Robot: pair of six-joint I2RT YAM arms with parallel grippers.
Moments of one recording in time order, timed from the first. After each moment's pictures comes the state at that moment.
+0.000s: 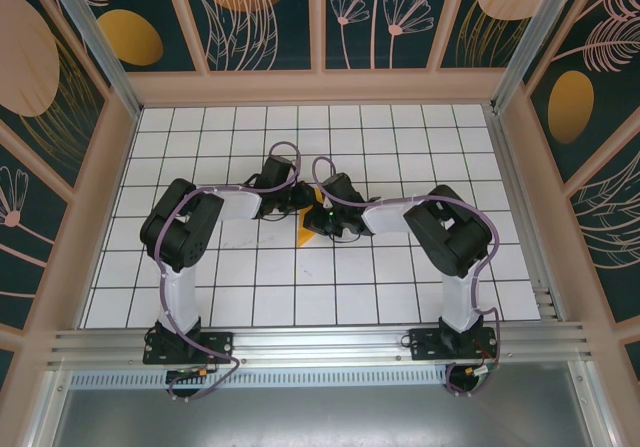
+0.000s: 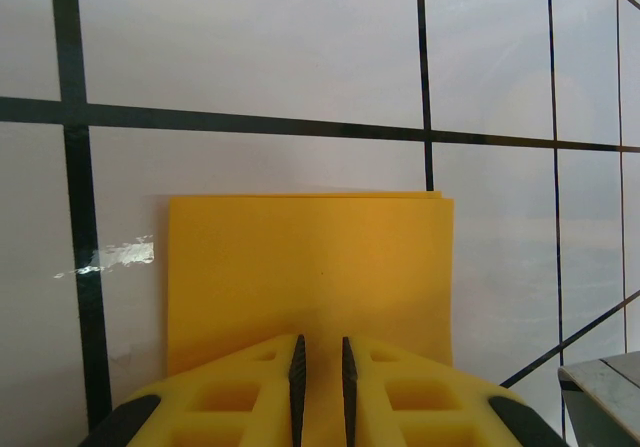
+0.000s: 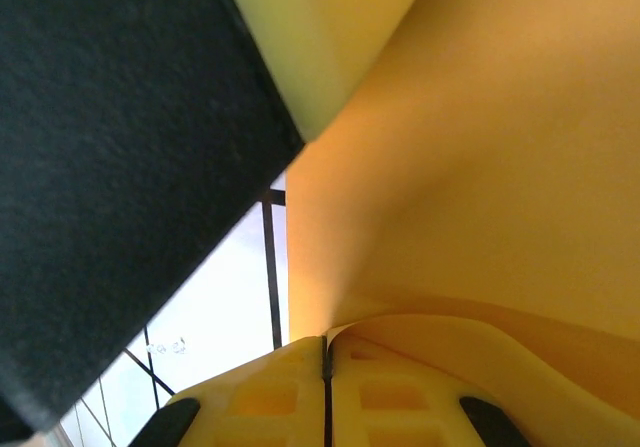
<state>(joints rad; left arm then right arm) -0.51 1.99 1.06 0.12 0.33 -0.75 0.74 1.94 1.00 0.10 -0.37 0.94</state>
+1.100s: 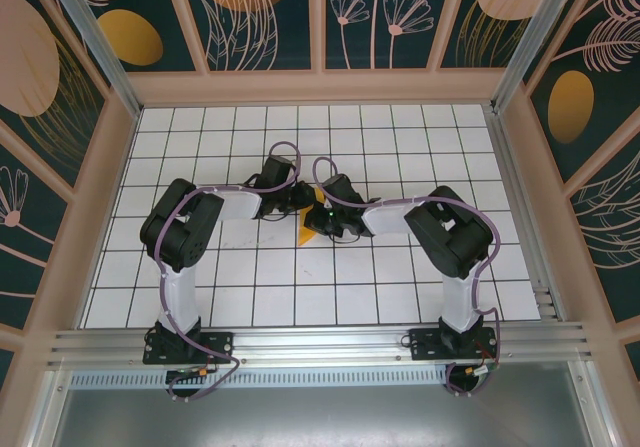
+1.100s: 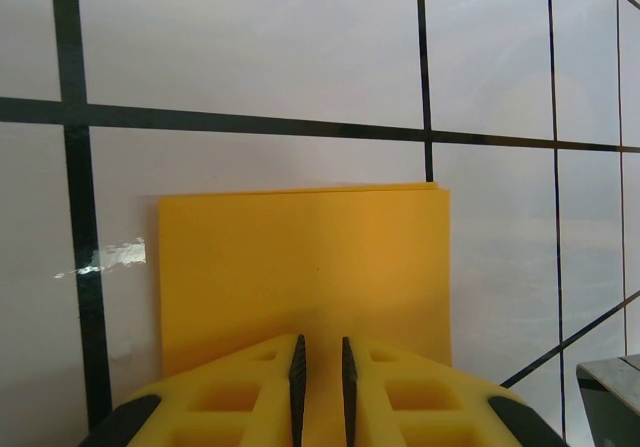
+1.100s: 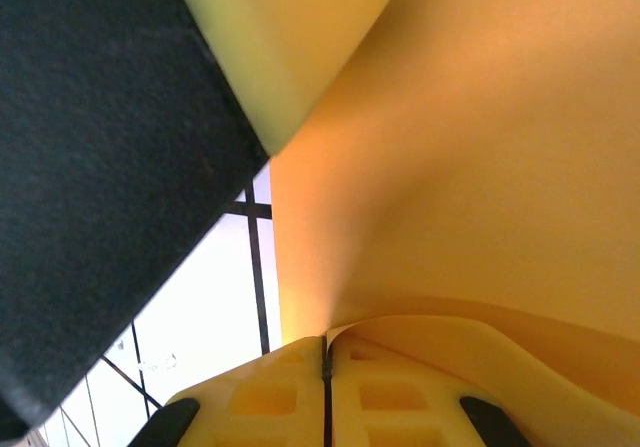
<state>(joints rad) -0.51 1.99 1.06 0.12 0.33 -0.75 0.74 1.93 0.99 0.10 -0.31 0.96</state>
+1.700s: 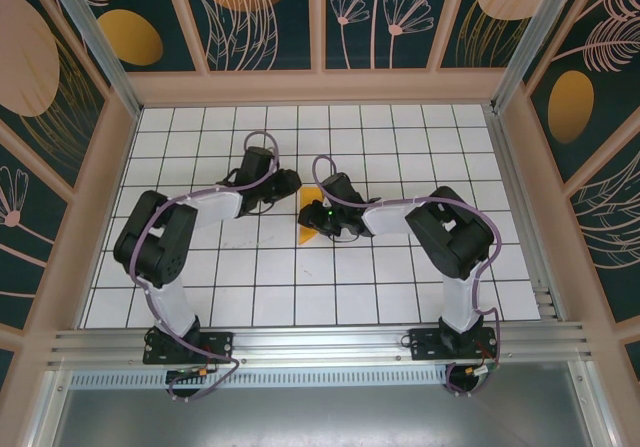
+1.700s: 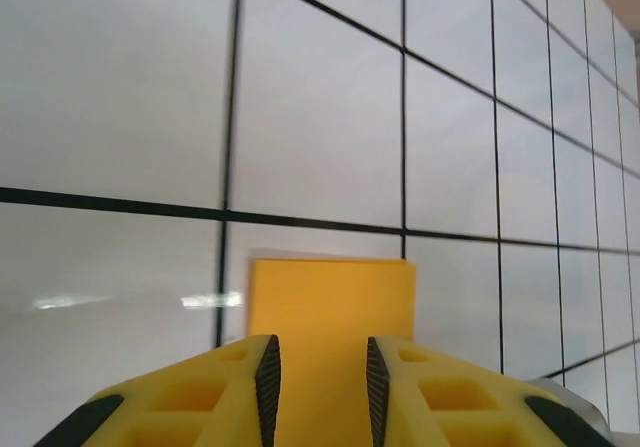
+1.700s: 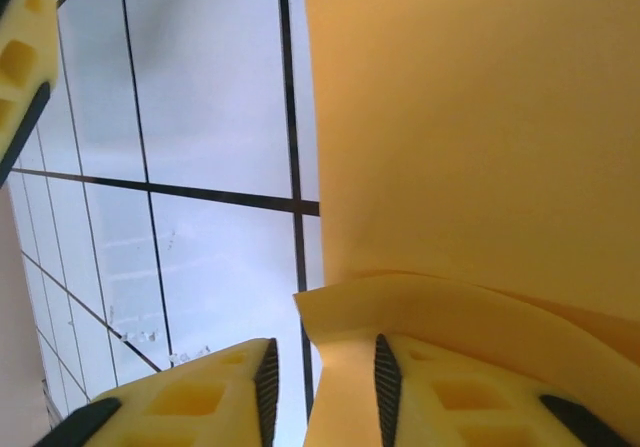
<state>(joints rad) -0.42 1.80 0.97 0.12 0.25 -0.82 0.75 1.93 0.99 0.12 -0.34 0.97</state>
